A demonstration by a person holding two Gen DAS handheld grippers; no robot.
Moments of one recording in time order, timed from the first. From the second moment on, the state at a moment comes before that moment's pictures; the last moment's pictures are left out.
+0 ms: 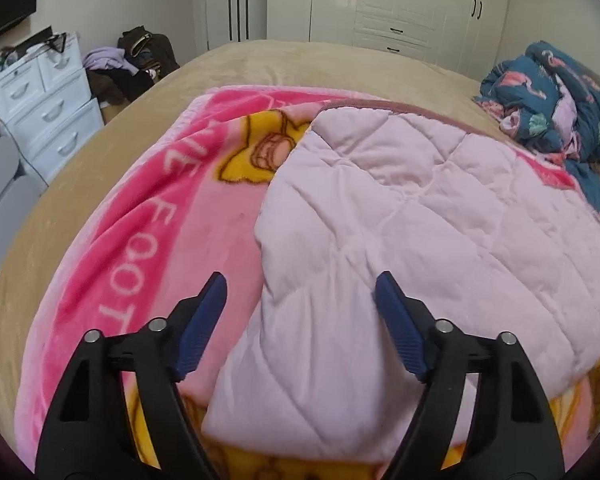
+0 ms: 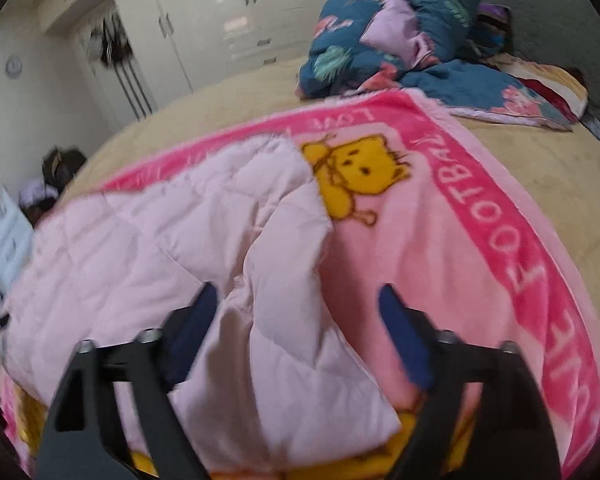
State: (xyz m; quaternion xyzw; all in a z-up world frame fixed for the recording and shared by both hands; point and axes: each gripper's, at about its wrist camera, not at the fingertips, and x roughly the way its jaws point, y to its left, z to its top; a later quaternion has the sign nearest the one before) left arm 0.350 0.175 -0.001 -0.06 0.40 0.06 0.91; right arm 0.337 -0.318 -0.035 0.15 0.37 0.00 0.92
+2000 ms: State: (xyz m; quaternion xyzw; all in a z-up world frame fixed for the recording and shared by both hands) left arm 0.338 0.190 -0.085 -0.42 0.40 0.05 0.81; right arm 0.327 -0.298 -0.111 0.42 0.39 0.01 0.82
